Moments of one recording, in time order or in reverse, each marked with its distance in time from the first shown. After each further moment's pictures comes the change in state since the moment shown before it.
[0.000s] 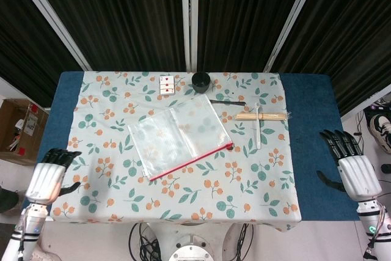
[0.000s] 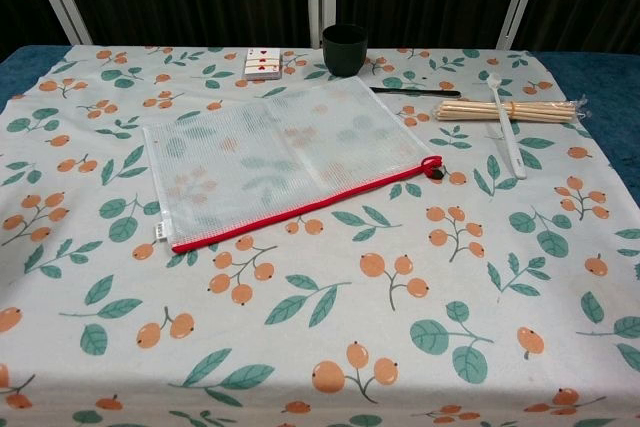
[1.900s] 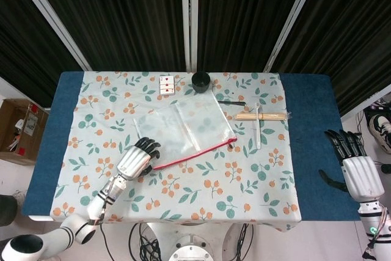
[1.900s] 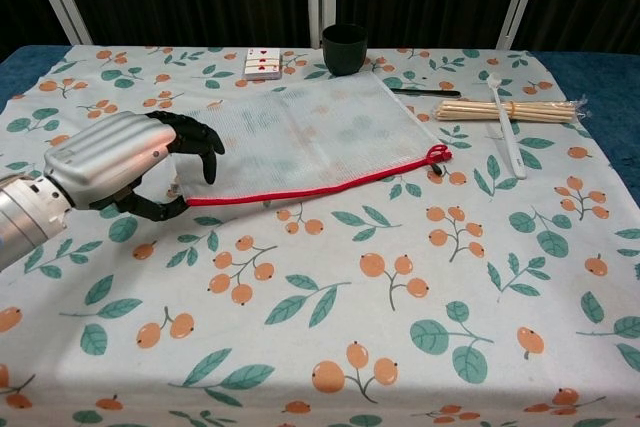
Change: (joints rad) left arm -0.368 -0.628 0.005 0.718 0.083 -0.145 -0.280; right arm -0.034 -0.032 0.033 0.024 0.000 0.009 0.021
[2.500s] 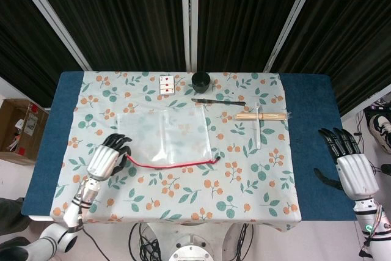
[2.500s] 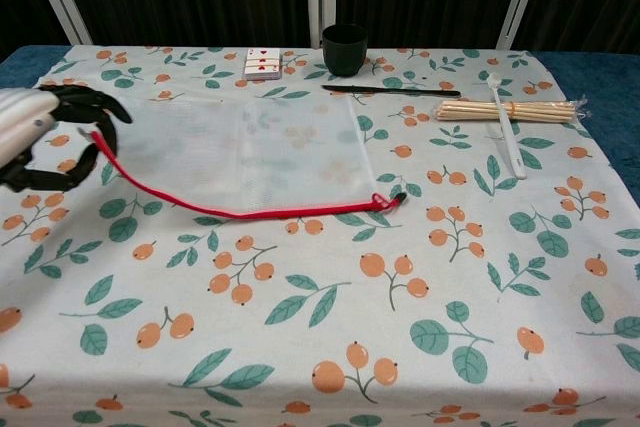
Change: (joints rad) left arm 0.140 0.093 0.011 0.039 -0.063 0.168 -0.144; right arm 0.016 0.003 0.009 -0.032 -0.013 -0.017 -0.028
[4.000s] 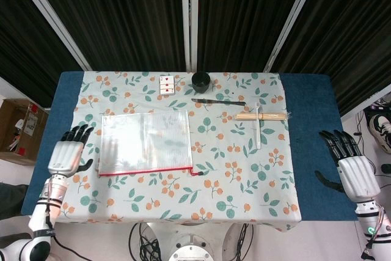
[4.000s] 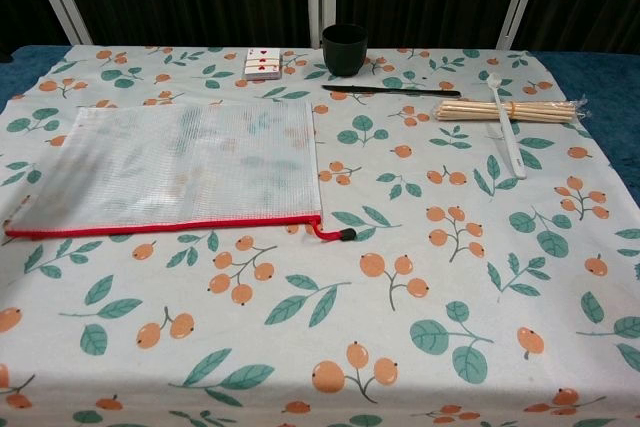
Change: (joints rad) left arm 0.036 0.533 -0.104 -0.889 -0.468 -0.248 0.651; right arm -0.009 0.003 -0.010 0.020 -0.014 0.007 0.038
